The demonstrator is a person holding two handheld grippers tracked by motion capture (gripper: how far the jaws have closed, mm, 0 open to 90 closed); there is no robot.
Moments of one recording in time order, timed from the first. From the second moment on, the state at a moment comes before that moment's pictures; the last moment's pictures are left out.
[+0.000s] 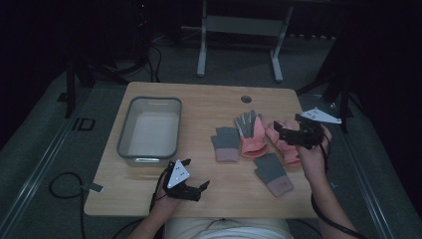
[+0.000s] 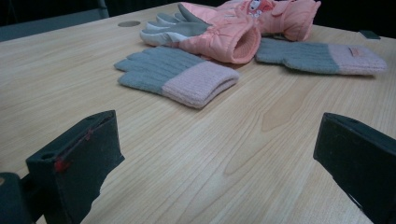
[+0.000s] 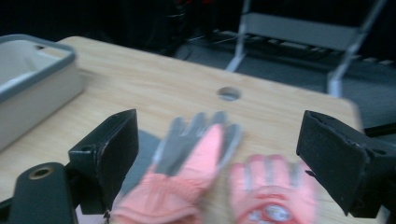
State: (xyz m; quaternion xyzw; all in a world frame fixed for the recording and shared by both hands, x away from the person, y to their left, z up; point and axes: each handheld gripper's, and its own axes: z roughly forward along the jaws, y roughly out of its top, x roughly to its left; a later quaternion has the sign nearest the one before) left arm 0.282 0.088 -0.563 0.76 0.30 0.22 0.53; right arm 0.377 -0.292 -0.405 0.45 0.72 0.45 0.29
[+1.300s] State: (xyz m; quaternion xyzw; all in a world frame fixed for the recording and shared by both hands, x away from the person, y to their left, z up) left arm 0.282 0.088 -0.563 0.76 0.29 0.21 0.54; right arm 0.439 -0.160 -0.507 0.41 0.83 0.36 0.16
